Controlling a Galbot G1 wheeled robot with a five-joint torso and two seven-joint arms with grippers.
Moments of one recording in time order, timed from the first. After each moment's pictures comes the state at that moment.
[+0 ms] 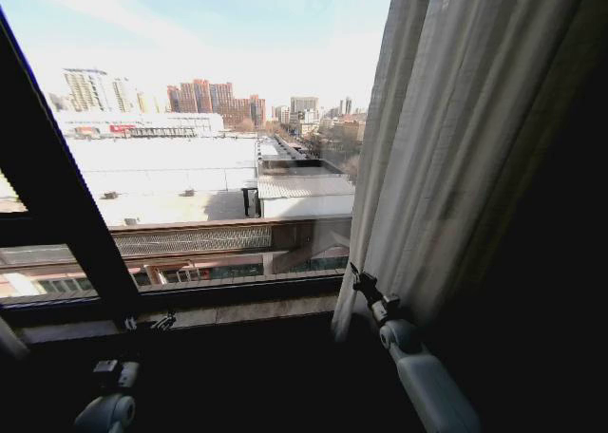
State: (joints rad) left arm 1.38 -1.19 -0.82 -1.63 -0.45 -0.26 0.19; right arm -0.91 1.20 0.38 1.39 0.32 0.17 -0.13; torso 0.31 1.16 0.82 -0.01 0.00
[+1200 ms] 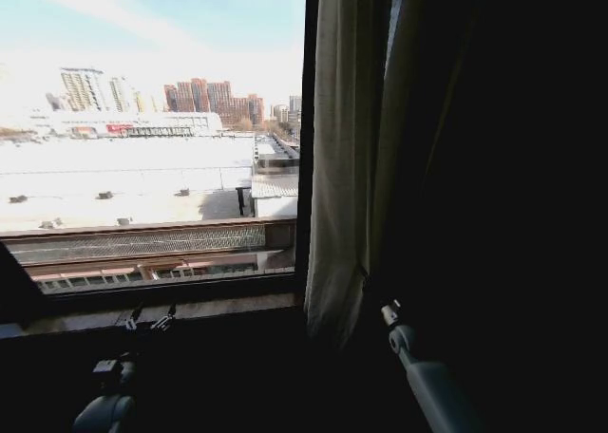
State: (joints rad) left arm 1.38 -1.19 -0.82 -1.63 -0.45 -0.26 0.19; right arm -0.97 1.19 0.42 1.43 0.35 0.20 -0.14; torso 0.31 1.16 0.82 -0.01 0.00
